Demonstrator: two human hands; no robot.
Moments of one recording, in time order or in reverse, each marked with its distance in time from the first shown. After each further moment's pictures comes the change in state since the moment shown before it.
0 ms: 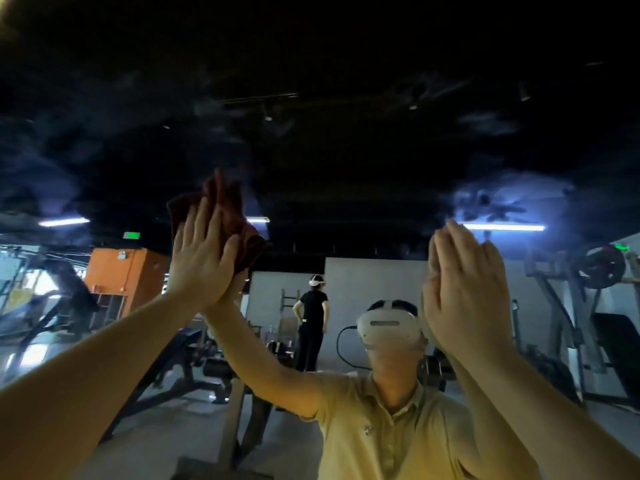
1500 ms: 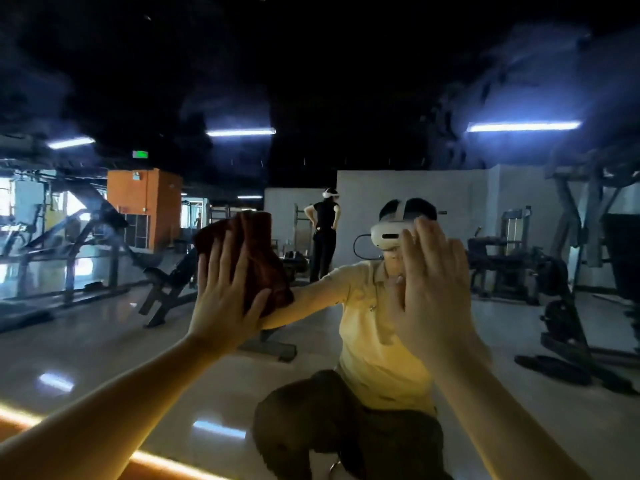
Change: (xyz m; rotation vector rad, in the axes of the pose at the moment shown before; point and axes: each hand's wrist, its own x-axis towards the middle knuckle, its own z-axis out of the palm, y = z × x) left_hand -0.247 -0.005 0.023 0.054 -0.264 0.147; right_hand -0.160 -0.057 -0.066 0.216 -0.294 0.085
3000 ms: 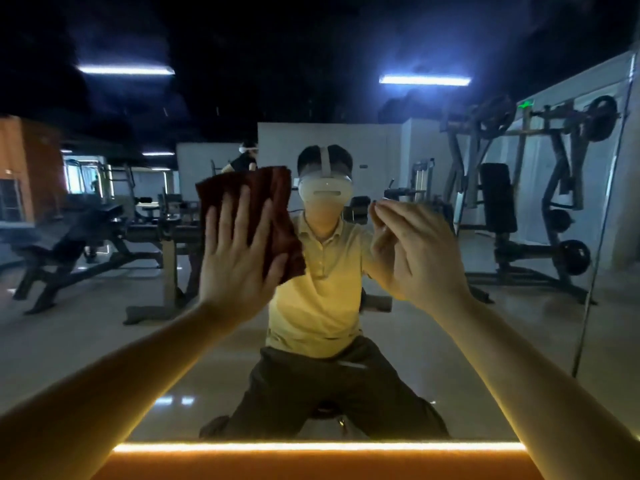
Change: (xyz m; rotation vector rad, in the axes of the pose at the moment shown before) left_hand 0.006 0.251 0.037 -0.029 0.093 0.213; right_hand -0.054 0.182 -0.096 -0.026 -0.073 -0.168
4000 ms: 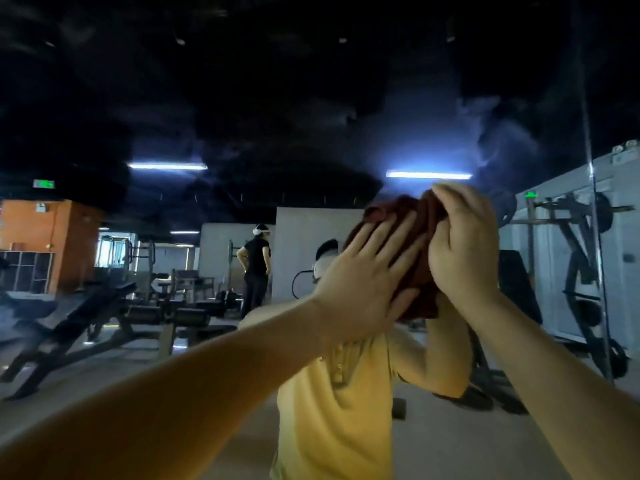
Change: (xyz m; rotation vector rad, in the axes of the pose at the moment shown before) left_hand 0.203 0.167 -0.023 0.047 0.013 0.501; right_hand 0.131 0.116 -0.045 0.130 0.480 0.218
